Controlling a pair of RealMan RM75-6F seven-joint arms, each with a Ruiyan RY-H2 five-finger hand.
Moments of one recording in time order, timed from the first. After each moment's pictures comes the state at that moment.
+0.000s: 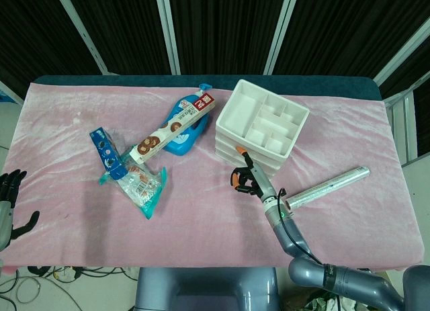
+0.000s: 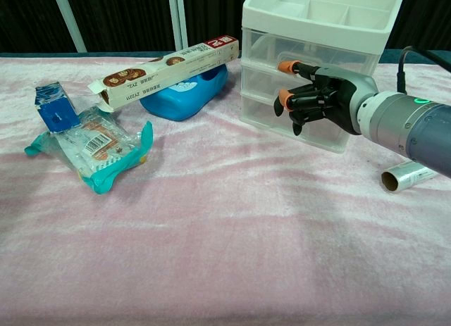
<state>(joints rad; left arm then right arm) -0.07 -1.12 -0.08 -1.71 1.40 1.49 0.13 0.64 -1.68 0.40 -1.56 -0.93 0.87 0.38</state>
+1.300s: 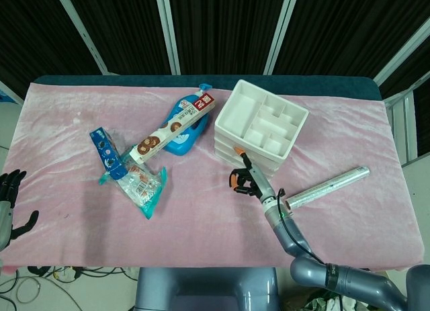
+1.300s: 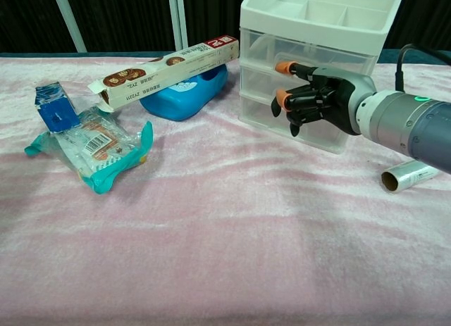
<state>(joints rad) -0.07 -1.12 -0.08 -1.71 1.39 1.49 0.13 0.64 -1.65 0.40 -1.58 -0.93 0.83 0.40</state>
